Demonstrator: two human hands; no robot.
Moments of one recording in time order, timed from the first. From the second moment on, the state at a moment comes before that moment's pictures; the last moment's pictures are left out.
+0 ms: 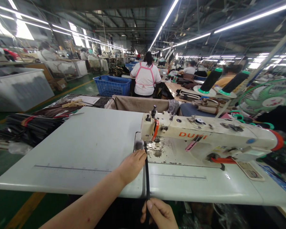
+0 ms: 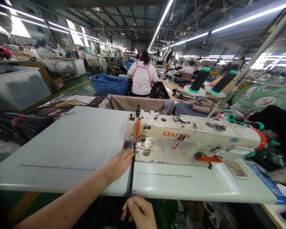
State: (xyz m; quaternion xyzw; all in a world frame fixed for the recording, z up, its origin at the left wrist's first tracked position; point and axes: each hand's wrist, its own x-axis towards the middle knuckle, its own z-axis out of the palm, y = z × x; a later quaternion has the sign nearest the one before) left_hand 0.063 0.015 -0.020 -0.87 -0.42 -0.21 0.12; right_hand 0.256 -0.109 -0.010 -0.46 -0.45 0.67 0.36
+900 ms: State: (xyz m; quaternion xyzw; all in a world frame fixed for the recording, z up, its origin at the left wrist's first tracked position) left_hand 0.061 0.013 -0.019 -0.88 -0.42 -0.21 0.09; right_hand 0.255 -0.112 0.002 -0.46 -0.46 0.65 0.39
